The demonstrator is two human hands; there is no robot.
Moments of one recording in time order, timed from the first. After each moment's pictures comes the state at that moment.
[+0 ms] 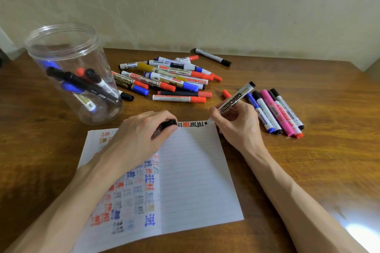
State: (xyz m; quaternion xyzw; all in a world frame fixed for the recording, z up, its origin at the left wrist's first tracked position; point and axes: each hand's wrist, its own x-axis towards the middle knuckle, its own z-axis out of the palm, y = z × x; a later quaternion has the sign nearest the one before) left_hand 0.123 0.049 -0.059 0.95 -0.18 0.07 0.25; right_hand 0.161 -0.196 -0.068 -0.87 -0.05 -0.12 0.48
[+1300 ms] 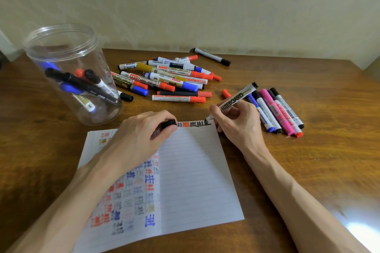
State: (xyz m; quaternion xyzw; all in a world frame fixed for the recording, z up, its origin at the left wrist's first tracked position) left_hand 0.123 0.051 -0.060 0.95 -0.18 0.07 0.25; right_hand 0.160 -0.195 -0.065 -0.85 -0.03 -0.12 0.51
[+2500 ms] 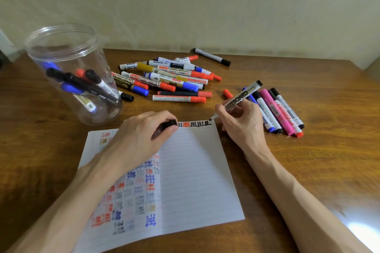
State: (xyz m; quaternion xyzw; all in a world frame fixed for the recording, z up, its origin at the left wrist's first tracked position) left_hand 0.122 0.049 -0.058 0.95 -0.18 0.07 0.25; right_hand 0.163 -0.199 -0.069 -0.86 0.01 -0.14 0.50
